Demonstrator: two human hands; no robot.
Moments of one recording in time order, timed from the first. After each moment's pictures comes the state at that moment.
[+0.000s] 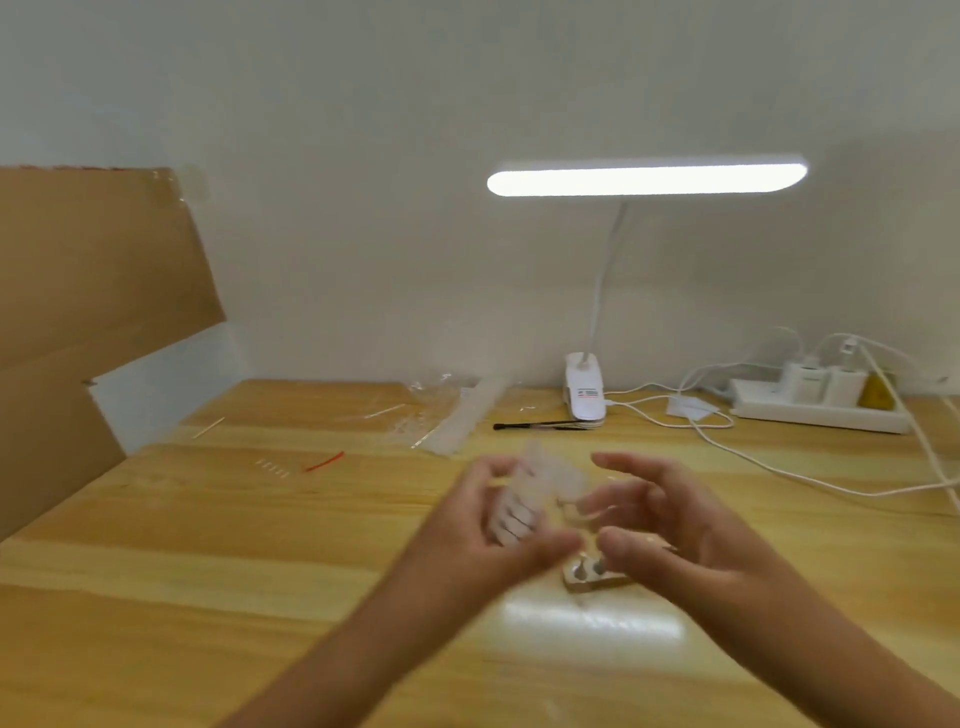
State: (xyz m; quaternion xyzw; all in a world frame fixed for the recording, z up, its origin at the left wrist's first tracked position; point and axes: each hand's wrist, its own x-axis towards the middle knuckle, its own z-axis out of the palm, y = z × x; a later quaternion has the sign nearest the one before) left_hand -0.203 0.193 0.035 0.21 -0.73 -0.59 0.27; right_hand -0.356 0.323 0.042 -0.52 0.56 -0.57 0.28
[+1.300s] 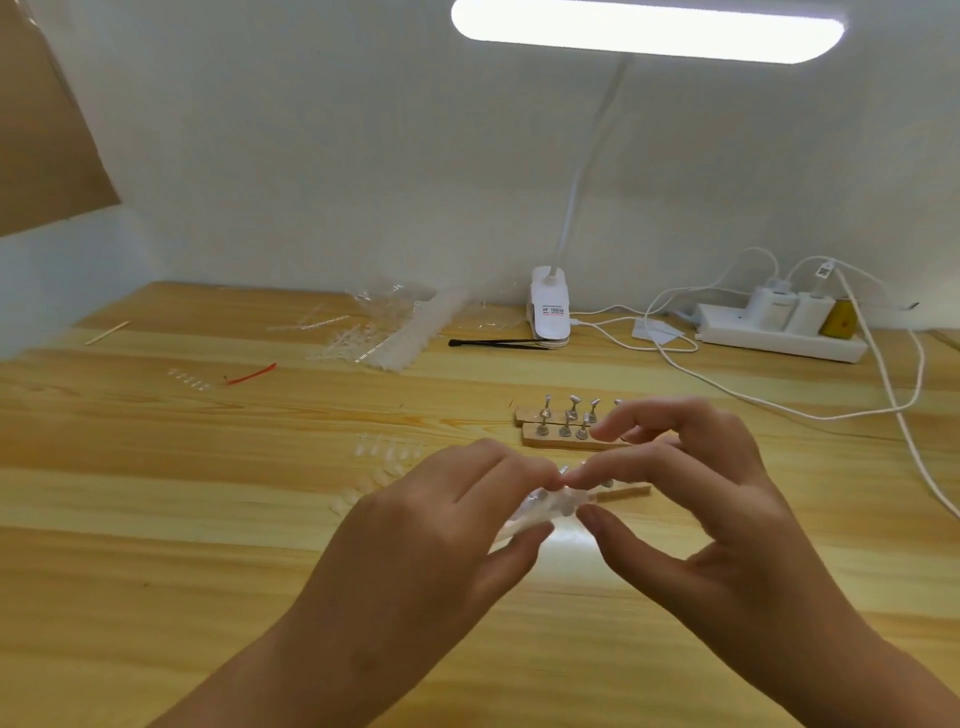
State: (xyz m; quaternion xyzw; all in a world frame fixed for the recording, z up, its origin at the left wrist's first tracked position) left_hand -0.196 0.217 0.010 0.10 -0.92 -0.09 0.37; right_hand -0.359 0.338 0.015 -0.64 0.64 -0.42 -0.09
